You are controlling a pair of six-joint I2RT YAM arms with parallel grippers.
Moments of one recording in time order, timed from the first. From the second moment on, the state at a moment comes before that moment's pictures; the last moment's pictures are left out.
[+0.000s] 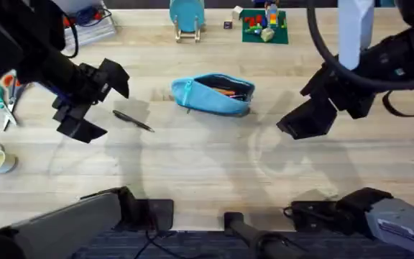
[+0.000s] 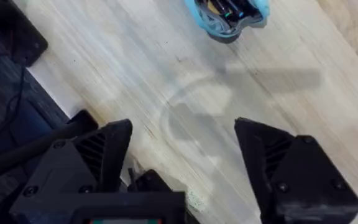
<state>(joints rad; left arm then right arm) 0.25 1.35 1.09 -1.20 0.05 -0.93 0.37 1.21 1.33 -1.37 -0.32 -0.39</state>
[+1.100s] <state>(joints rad) 0.25 1.63 0.99 -0.99 0.03 -0.95 0.37 1.21 1.33 -1.37 -0.32 -0.39</state>
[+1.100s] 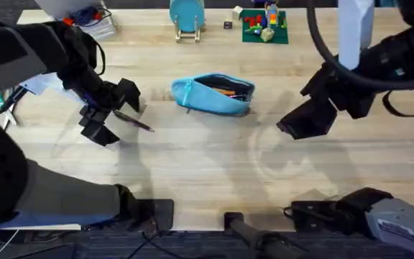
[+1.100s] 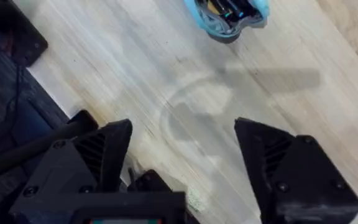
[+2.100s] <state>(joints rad) 0.25 1.64 1.00 -0.98 0.03 -0.96 0.37 1.21 1.33 -1.37 -0.32 -0.39</state>
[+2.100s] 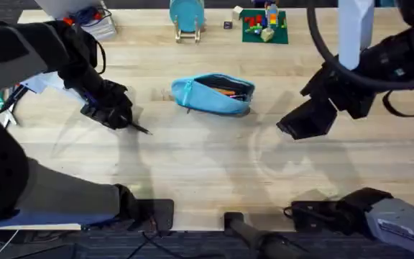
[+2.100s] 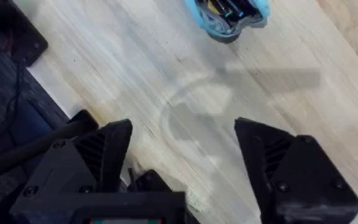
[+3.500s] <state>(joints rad) 0.25 1.19 1.01 -1.05 0.00 -0.53 0.37 1.21 1.33 -1.37 -0.32 -0.39</state>
